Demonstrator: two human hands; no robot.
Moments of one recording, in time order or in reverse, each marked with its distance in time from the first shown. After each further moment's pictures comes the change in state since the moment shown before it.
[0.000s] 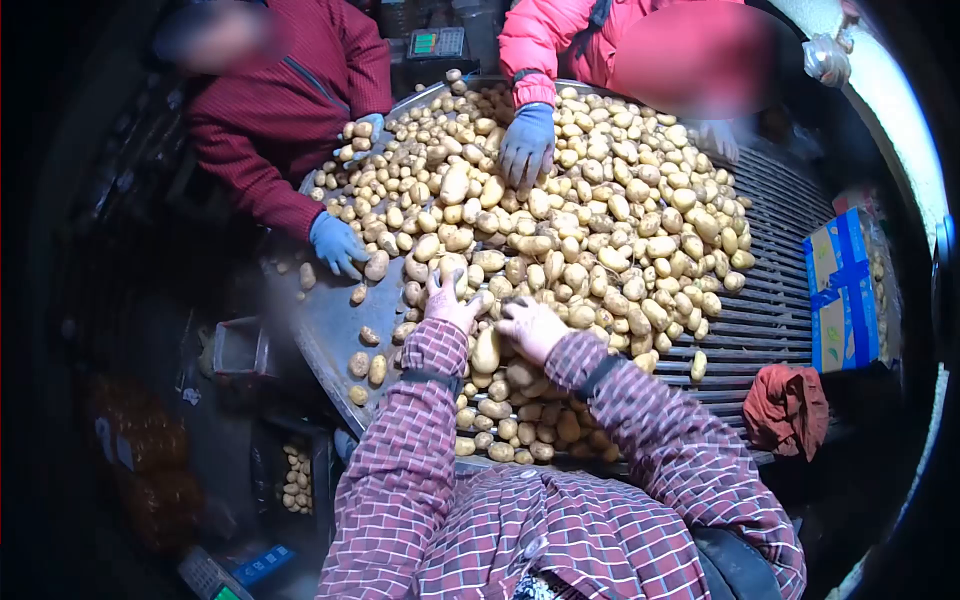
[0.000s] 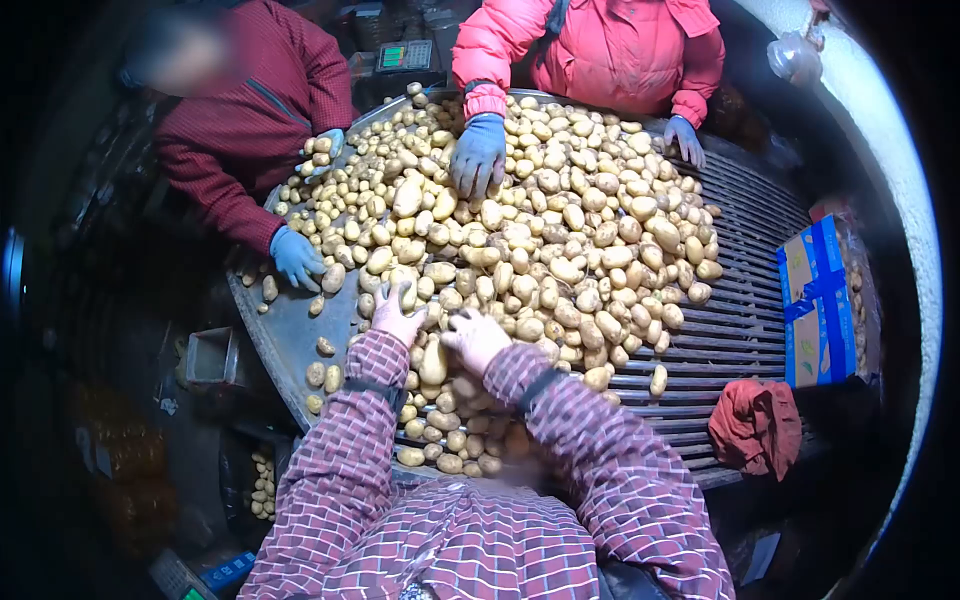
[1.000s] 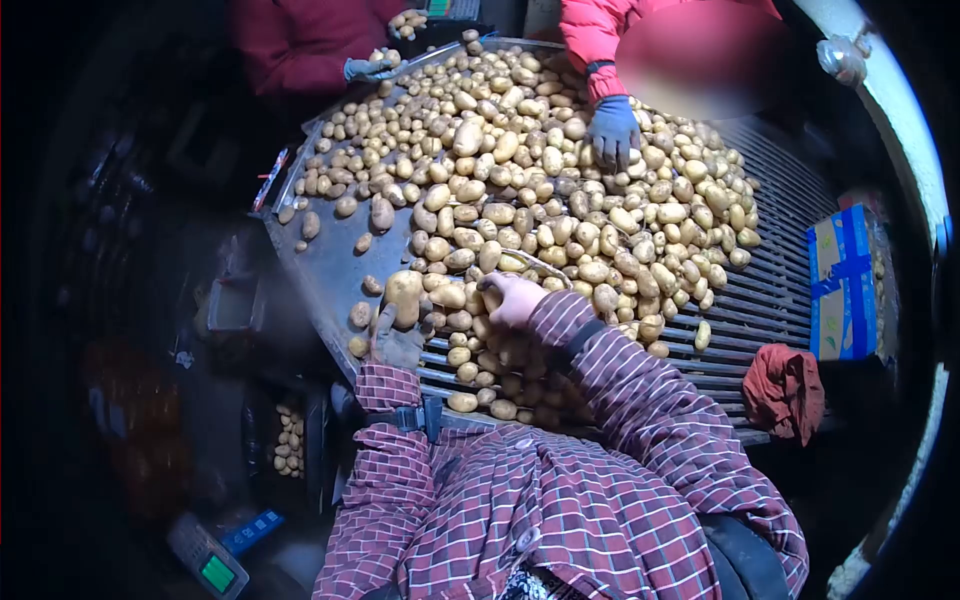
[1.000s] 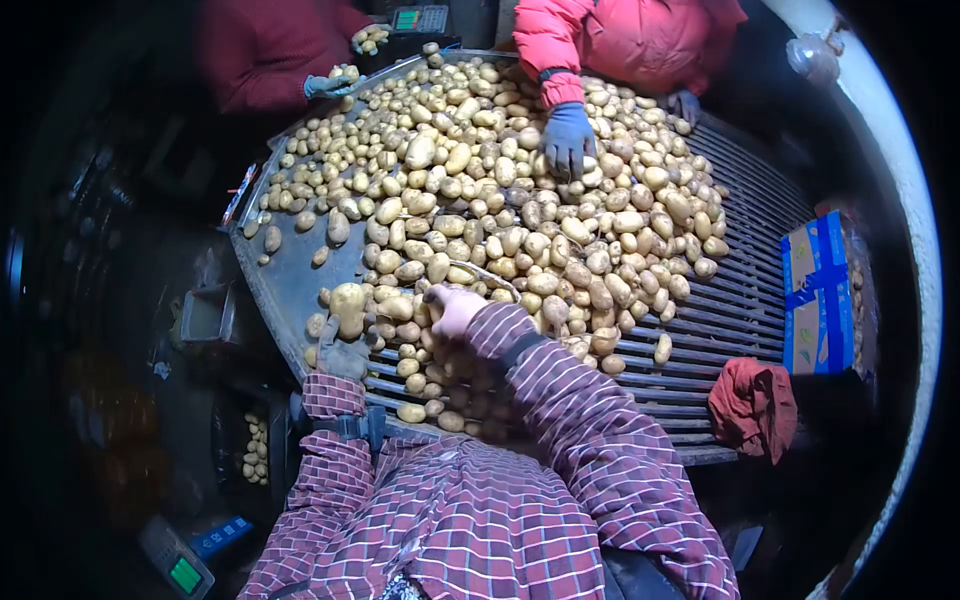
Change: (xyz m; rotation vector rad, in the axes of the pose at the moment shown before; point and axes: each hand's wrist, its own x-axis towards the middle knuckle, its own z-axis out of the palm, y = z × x) left_hand -0.129 -0.087 -0.057 -1.932 -0.022 -0.351; right_hand 0.025 -0.048 -0.007 0.477 -0.406 0.402
